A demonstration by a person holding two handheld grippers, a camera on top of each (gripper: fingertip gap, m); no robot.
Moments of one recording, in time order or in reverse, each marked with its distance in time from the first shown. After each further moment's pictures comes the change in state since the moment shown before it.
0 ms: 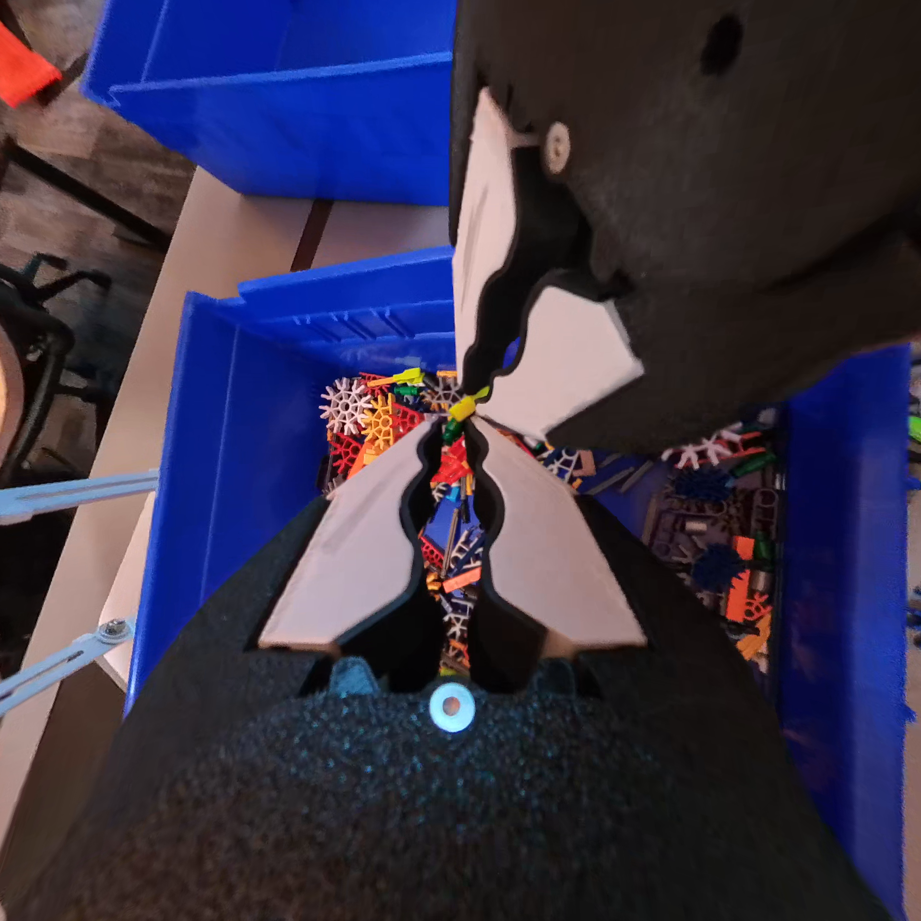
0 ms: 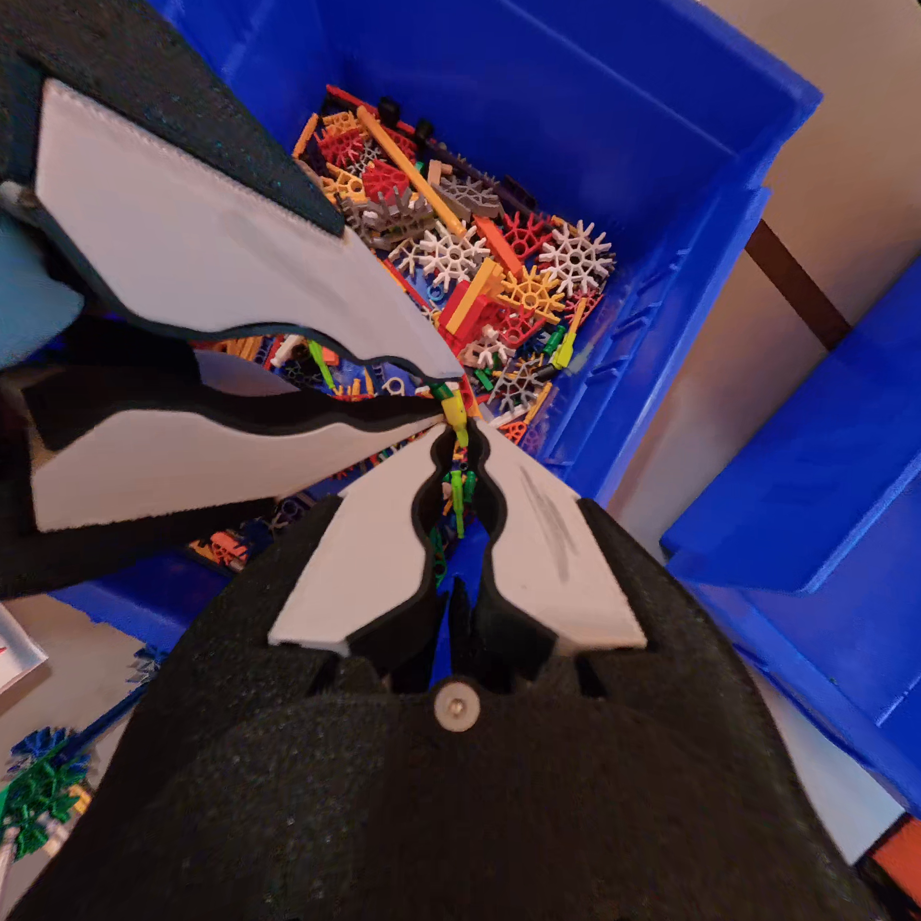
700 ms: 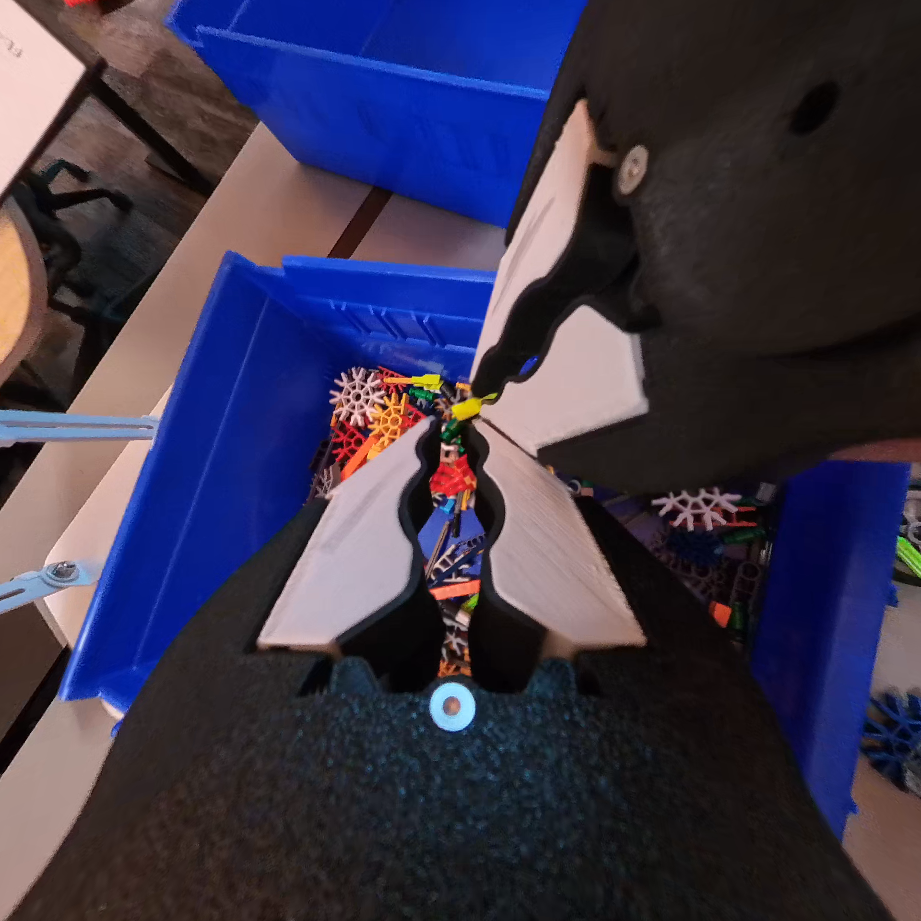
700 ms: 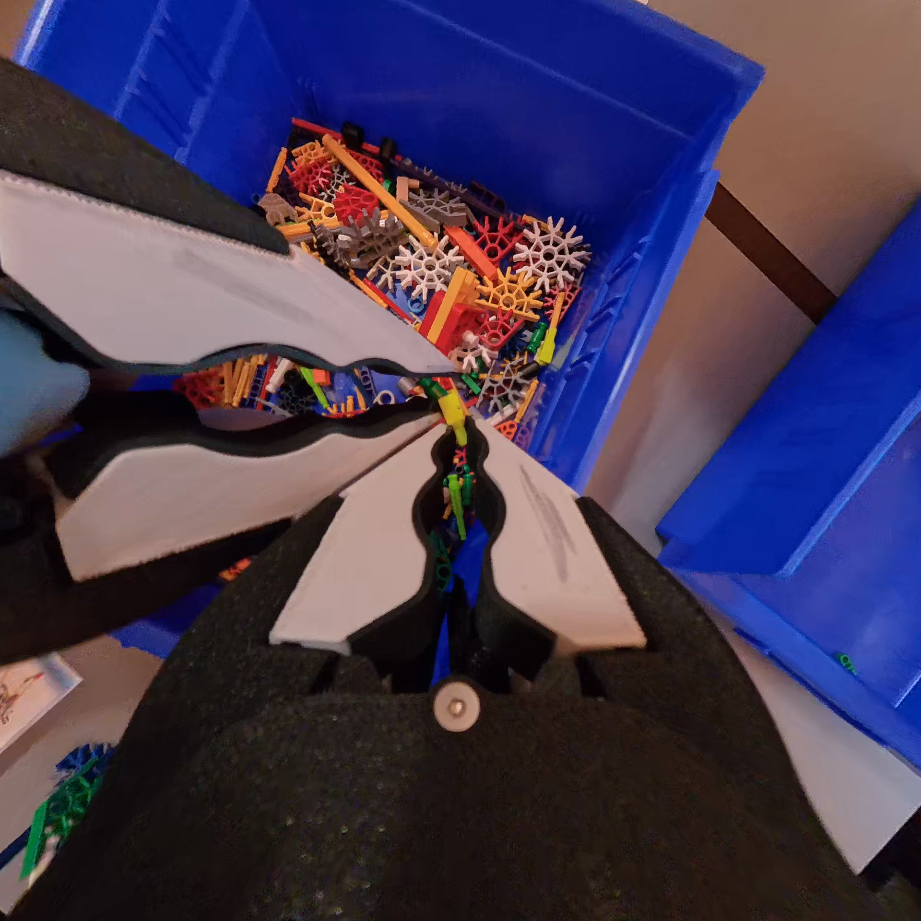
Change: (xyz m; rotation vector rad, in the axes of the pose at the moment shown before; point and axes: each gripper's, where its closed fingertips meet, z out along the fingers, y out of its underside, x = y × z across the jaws) left arm -0.012 -0.006 0.005 0.018 -0.078 -0.208; right arm 0.010 -0.005 -0.003 0.000 0.005 0.091
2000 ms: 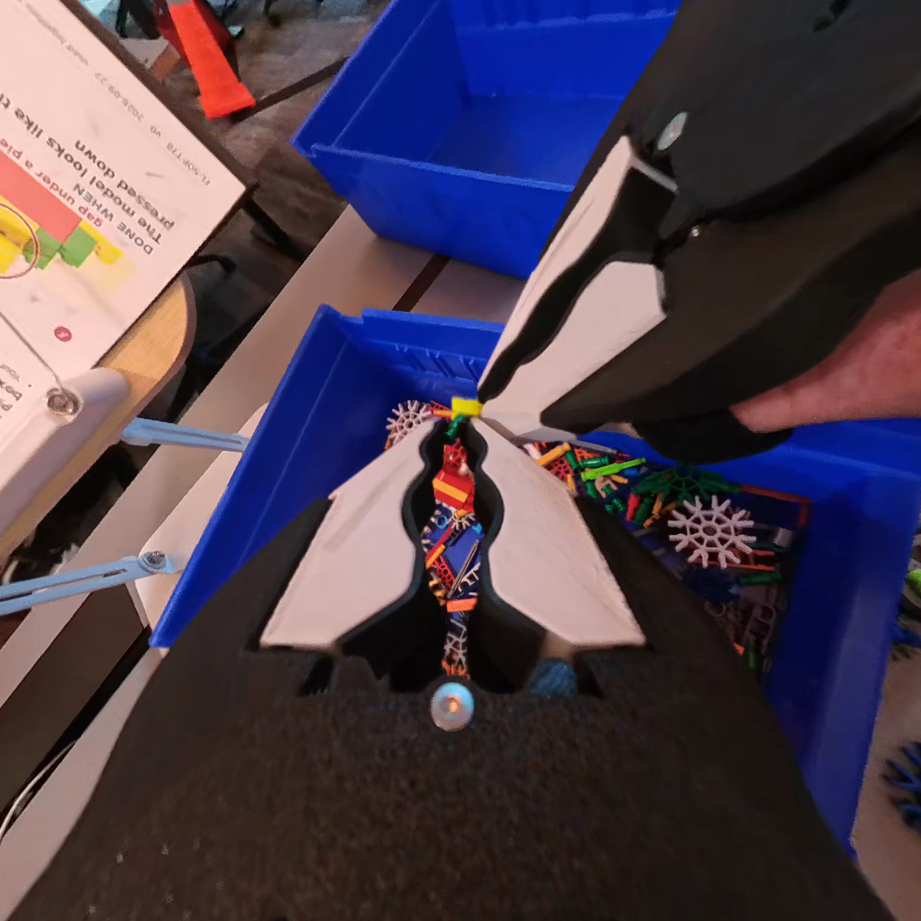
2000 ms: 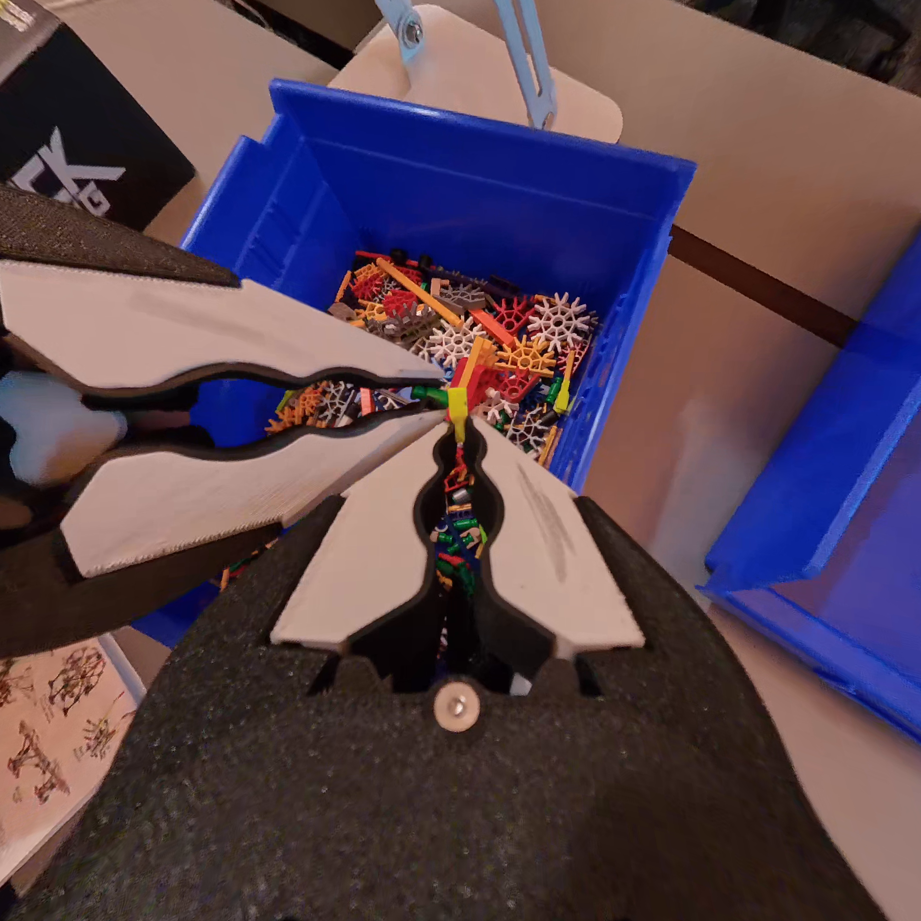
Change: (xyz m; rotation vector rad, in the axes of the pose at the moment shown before) left arm -0.011 -0.019 -0.025 0.109 -0.135 0.015; right arm -0.005 -0.022 -0.018 0.210 -0.101 0.139
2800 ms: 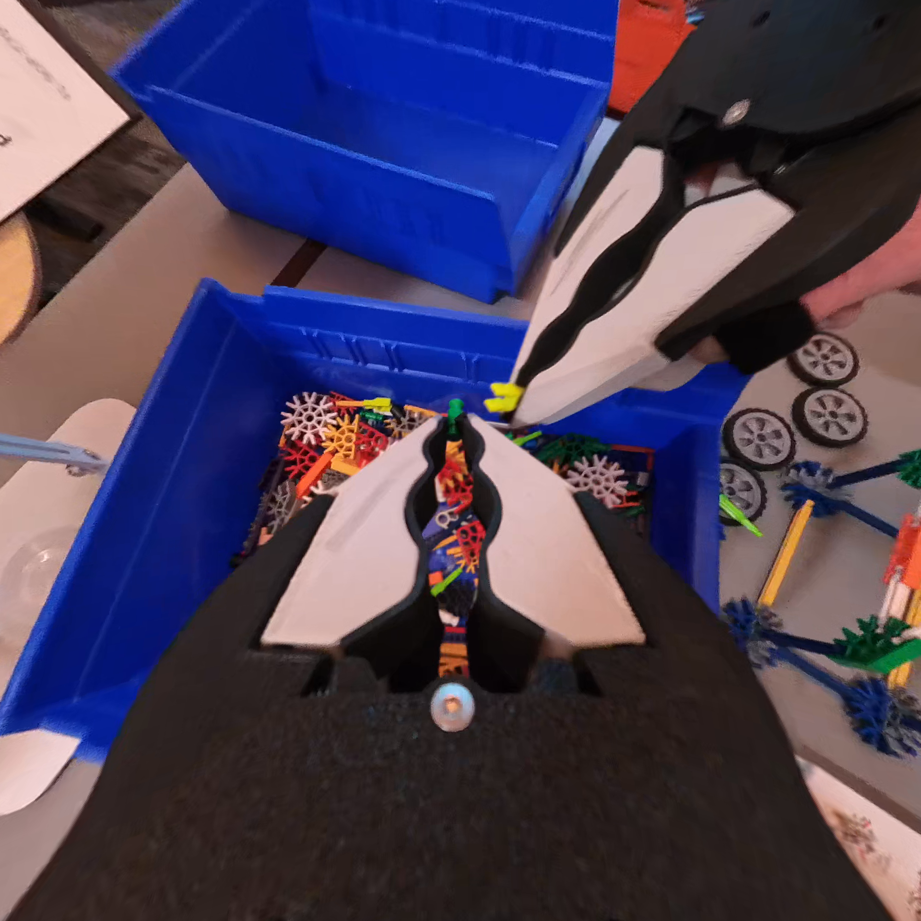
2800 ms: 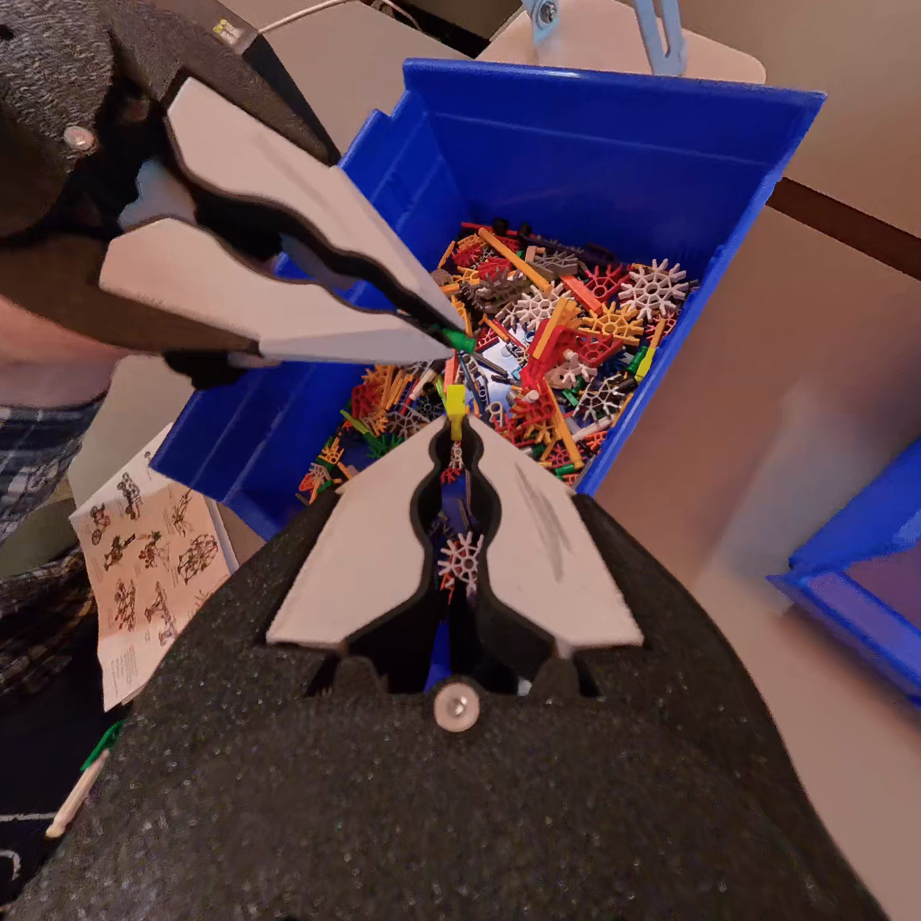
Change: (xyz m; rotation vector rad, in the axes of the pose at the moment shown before) left arm 0.014 0.004 -0.017 0.015 0.384 -0.140; right arm -0.022 0.020 -0.029 0.017 -0.274 0.004
